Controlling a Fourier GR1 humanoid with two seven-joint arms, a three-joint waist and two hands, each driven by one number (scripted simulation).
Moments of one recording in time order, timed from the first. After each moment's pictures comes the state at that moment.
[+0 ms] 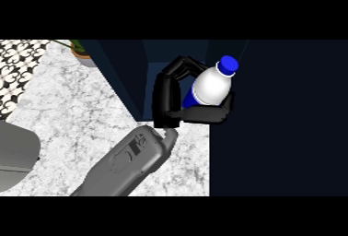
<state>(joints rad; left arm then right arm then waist) -0.72 0.00 -0.55 -1.28 0.44 0.83 -0.23 0.97 -0.17 -0.24 -2.39 -0.31 0.61 -0.37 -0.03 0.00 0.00</state>
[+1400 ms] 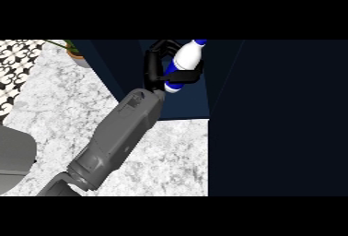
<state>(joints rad) -1.01 0.00 -0.36 -0.56 0.54 0.70 -0.49 0.92 -0.17 -0.28 -2.37 -0.37 0.66 -0.33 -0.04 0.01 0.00</state>
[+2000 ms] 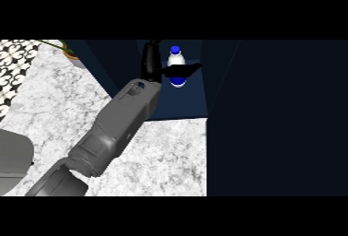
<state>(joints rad) -1.16 0.00 -0.32 -0.29 0.49 0.66 -0.51 0.92 -0.17 -0.27 -2.37 -0.38 0.68 -0.34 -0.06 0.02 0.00</state>
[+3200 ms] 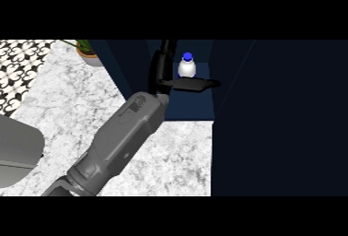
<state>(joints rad) -0.97 0.00 -0.39 -0.70 0.61 0.47 -0.51 0.87 -0.18 -0.26 -2.37 -0.40 0.64 -0.27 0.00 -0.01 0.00</state>
